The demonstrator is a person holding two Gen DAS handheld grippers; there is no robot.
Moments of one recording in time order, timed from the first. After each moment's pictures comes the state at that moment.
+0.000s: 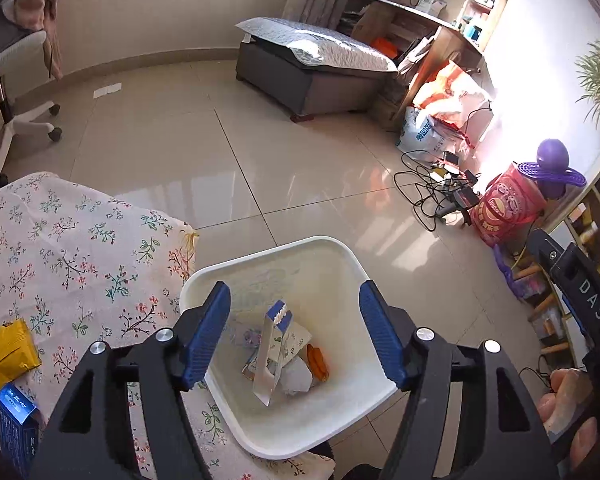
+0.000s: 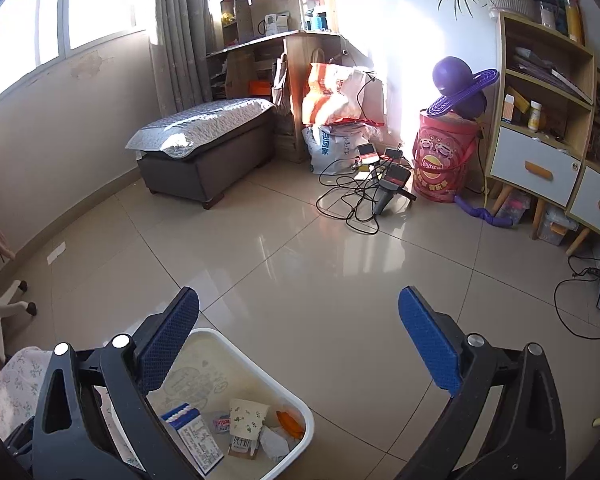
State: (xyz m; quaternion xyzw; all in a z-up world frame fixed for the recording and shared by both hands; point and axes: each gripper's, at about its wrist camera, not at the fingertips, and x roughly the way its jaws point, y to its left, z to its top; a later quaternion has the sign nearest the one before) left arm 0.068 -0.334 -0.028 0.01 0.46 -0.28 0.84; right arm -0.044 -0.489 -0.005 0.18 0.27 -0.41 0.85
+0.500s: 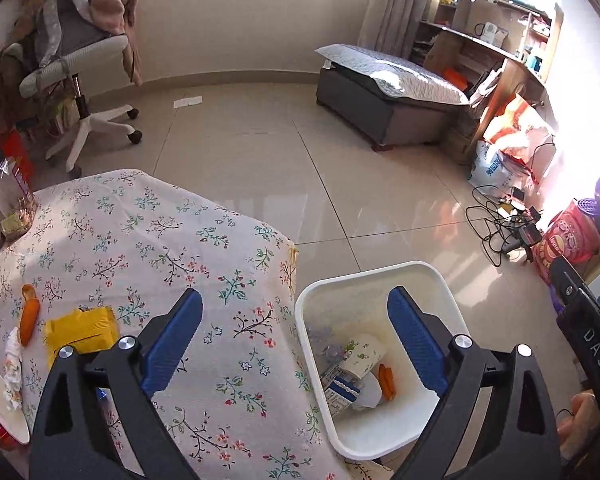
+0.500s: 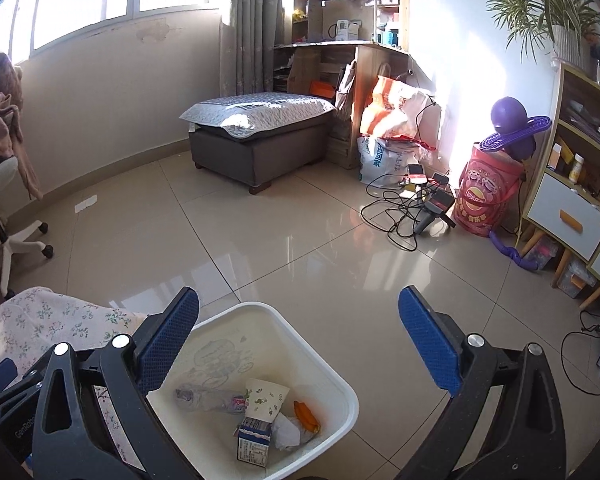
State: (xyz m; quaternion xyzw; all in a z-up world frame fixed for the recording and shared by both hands) left arm 0.073 -0.259 -0.018 0.01 0.42 -0.15 0.89; right arm -0.011 -0.421 -0.007 0.10 0.29 -0.34 0.89
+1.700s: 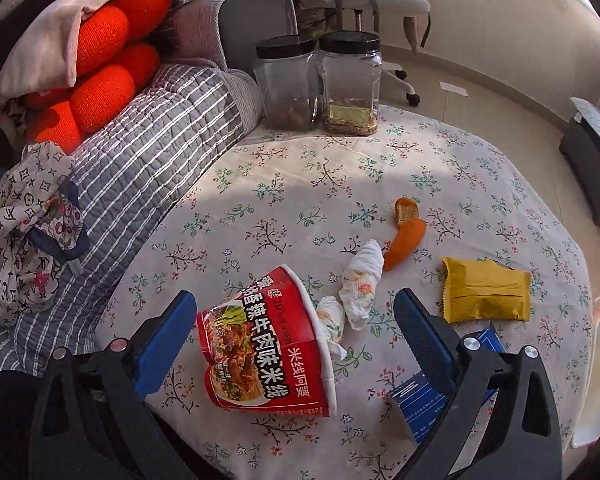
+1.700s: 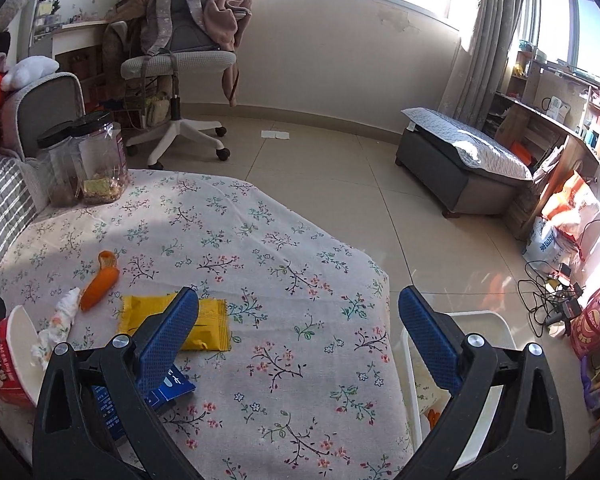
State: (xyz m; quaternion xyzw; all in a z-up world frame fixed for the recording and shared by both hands) left arm 0.006 0.100 -0.043 -0.06 0.47 0.24 0.85; right arm 0.047 -0.153 -0.023 -0.07 0.34 -0.03 0.94
